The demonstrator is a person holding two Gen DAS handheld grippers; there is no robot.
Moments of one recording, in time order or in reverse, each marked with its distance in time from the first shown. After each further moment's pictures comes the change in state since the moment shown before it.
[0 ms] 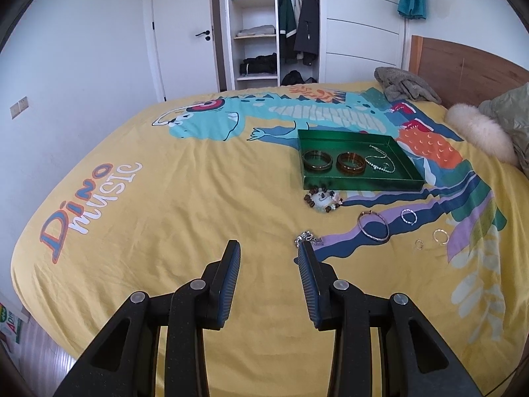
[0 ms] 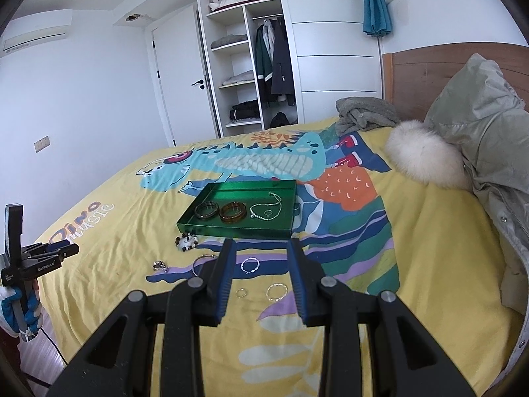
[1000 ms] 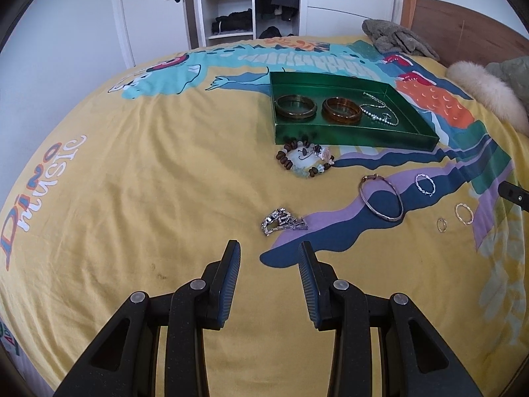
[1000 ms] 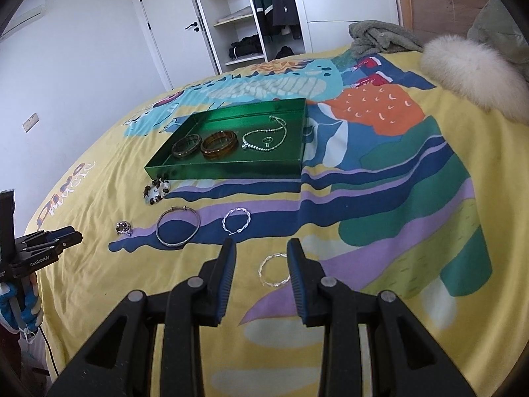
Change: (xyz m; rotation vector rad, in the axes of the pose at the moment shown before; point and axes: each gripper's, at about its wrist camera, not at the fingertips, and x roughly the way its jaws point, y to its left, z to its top) left arm 0.129 -0.037 -0.002 0.052 0.173 -0.087; right arm 0.165 -0.025 -0.049 0.037 0.268 0.067
